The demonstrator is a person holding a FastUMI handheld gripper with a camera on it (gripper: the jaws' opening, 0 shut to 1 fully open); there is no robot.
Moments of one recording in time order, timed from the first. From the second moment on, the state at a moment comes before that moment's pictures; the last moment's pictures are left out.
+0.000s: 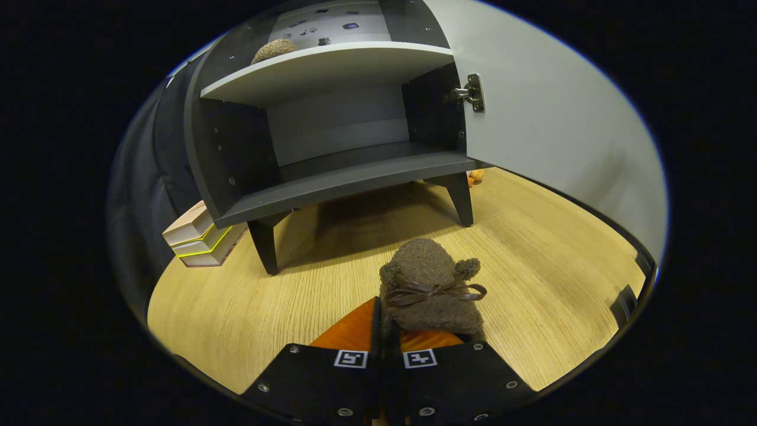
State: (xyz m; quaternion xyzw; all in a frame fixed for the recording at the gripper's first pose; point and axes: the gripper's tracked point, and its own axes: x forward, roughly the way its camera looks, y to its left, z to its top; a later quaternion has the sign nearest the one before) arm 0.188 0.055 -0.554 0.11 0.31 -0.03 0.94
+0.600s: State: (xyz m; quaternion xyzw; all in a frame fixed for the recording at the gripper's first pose) arm 0.183 0.052 -0.367 0.06 0.21 0.00 0.98
